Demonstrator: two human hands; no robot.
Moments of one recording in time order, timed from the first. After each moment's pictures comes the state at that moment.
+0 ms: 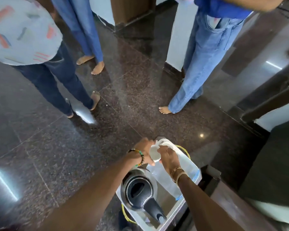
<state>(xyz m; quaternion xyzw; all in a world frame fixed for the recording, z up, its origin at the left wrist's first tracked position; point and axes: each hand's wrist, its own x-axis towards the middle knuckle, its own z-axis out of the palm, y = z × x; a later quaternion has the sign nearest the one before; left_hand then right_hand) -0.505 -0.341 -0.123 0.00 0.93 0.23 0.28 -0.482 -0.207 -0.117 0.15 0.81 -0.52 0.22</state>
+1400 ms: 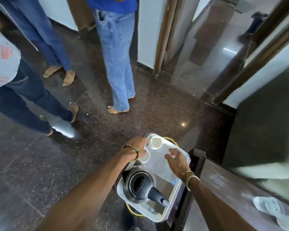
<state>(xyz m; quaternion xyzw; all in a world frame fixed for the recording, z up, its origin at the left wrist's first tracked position) -0.509 -0.347 -0.085 0.12 0.94 0.14 0.29 -0.434 -0.160 -0.089 0.23 0.86 -0.40 0.21</state>
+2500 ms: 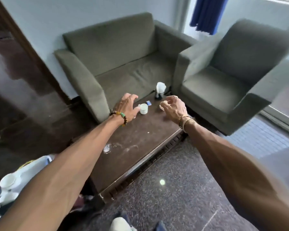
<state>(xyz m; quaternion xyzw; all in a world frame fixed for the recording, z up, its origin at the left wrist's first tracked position) -0.035 0.131 0.111 0.60 0.77 0.19 0.11 0.170 0.197 0.115 0.58 0.70 -0.33 -0.25</state>
